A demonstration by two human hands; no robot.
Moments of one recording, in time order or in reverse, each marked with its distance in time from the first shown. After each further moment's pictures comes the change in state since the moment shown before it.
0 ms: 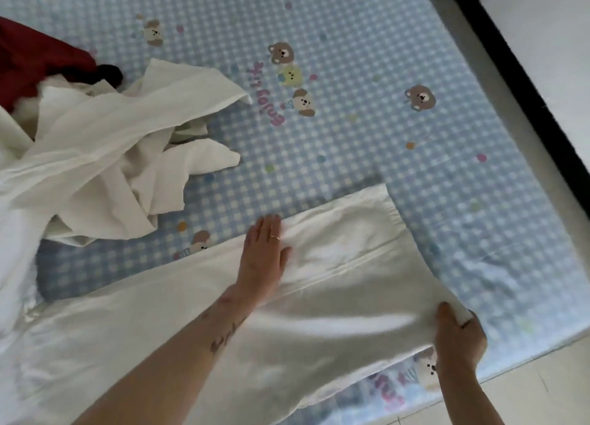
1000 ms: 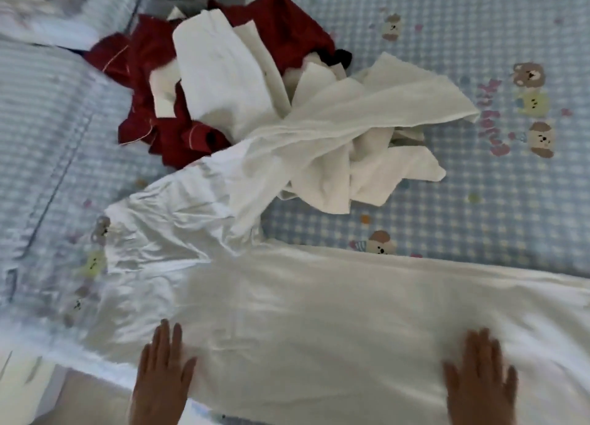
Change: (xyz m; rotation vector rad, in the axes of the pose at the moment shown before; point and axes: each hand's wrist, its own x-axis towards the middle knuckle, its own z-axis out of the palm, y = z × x) left_hand -0.385 -0.250 -0.005 0.018 -0.006 -0.918; right_hand -0.148 0.011 0.128 -0.696 -0.321 -1.344
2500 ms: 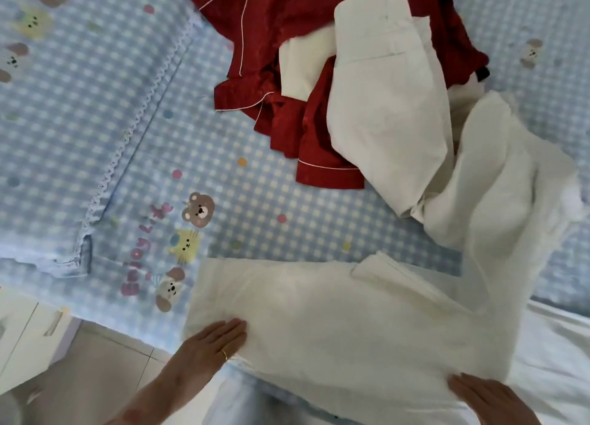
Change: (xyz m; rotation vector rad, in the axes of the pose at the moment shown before) left_hand 0.081 -0.184 -0.046 -0.037 0.062 0.874; right_hand 0.020 -0.220 -0.108 -0.125 -0.823 -0.680
